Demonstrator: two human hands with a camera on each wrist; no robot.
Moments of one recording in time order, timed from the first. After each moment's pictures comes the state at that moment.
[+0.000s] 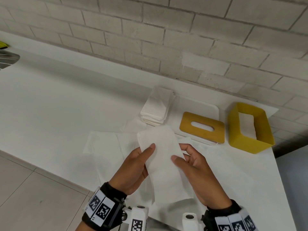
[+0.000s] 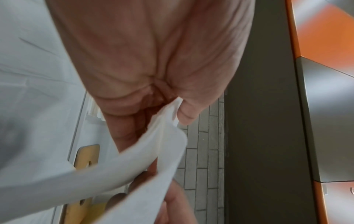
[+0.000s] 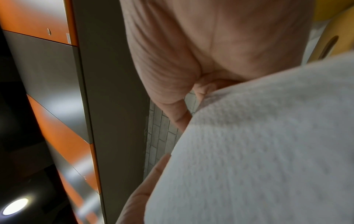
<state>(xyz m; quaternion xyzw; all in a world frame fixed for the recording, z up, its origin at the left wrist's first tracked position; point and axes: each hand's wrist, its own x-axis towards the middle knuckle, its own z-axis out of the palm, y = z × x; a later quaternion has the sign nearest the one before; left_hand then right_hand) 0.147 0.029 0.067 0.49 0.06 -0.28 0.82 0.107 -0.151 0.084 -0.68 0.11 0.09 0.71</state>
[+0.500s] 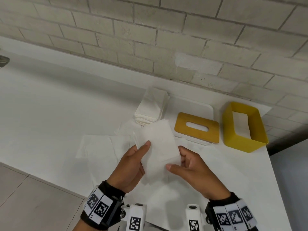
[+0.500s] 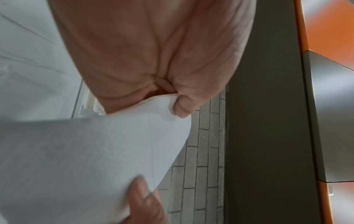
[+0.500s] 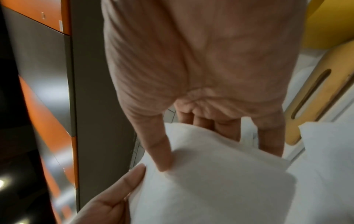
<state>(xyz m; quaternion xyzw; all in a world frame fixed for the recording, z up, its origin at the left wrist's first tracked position) 0.160 0.015 0.068 0.47 0.05 -0.25 0.85 0.120 -0.180 0.078 -0.77 0.04 0.14 0.63</state>
